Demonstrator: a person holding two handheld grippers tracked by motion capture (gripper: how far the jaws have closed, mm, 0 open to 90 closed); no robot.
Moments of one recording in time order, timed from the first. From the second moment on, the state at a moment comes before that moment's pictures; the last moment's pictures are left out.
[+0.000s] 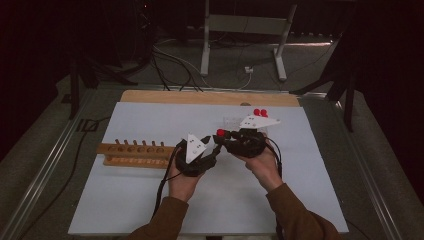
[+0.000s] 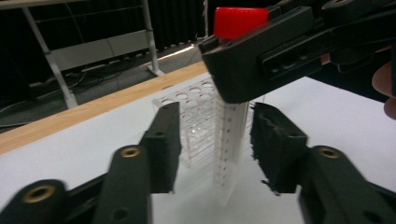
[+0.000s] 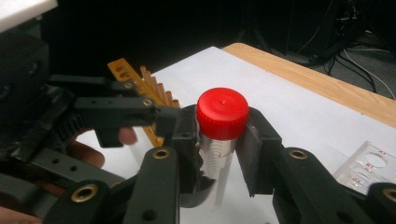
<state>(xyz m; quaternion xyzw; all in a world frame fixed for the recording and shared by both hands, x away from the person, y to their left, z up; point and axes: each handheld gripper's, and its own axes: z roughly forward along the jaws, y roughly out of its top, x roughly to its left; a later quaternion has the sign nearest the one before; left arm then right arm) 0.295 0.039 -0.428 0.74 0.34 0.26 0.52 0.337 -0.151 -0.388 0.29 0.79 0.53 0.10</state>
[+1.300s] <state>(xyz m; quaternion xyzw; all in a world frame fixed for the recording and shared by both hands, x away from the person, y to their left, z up) 0.306 0.083 -0.424 0.71 0.37 0.27 0.53 0.334 -0.214 -0.409 0.35 0.75 0.53 0.18</state>
